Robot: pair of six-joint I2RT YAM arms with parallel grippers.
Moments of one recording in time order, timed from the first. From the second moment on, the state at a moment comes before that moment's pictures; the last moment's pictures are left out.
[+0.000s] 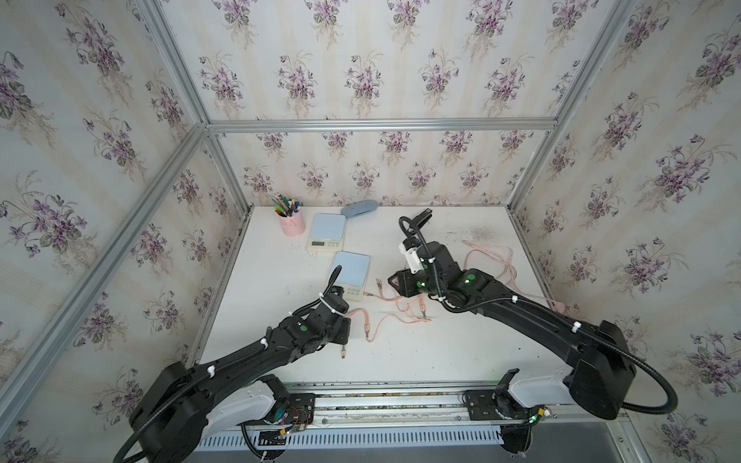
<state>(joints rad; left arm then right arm) -0.74 1.02 0.56 -0.46 -0.12 -0.44 0.71 1.32 1.01 -0.35 -0.14 0.41</state>
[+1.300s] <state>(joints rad) -0.55 1.12 1.07 -0.74 0.68 0.32 0.80 1.29 1.06 -0.34 -0.51 -0.25</state>
